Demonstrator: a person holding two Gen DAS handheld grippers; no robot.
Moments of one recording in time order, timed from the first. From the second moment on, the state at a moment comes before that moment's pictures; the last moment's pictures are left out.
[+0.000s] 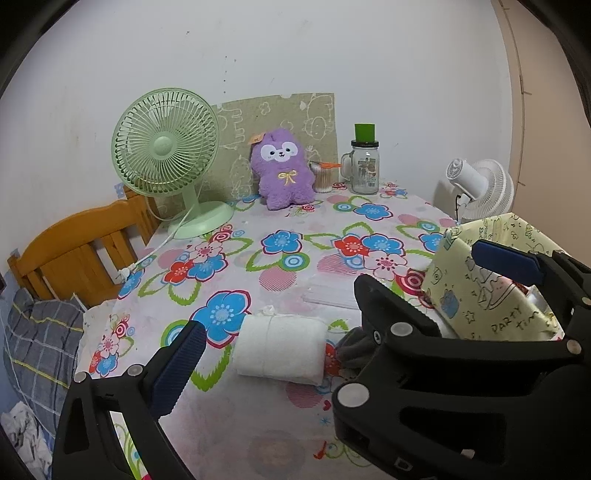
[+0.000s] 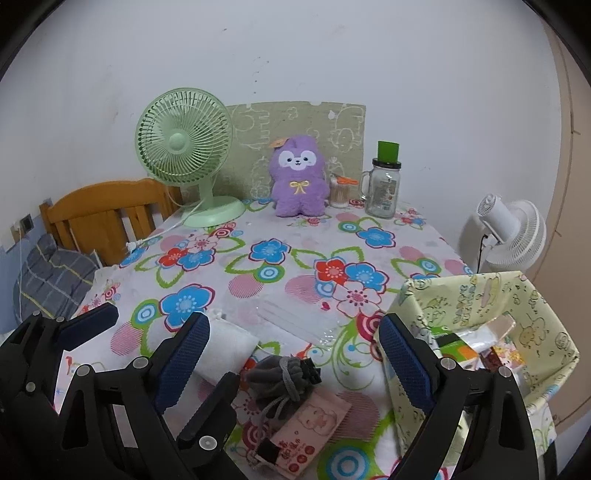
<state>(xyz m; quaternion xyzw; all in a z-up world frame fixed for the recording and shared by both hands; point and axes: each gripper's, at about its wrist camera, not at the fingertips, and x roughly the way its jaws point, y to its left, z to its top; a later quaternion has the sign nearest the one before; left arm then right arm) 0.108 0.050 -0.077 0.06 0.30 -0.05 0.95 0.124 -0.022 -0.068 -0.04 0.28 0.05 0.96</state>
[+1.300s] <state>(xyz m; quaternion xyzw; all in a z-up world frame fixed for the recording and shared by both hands) 0.201 0.061 -0.141 0.02 0.44 -0.04 0.90 0.230 -0.011 -0.134 -0.05 0.39 0.07 0.92</state>
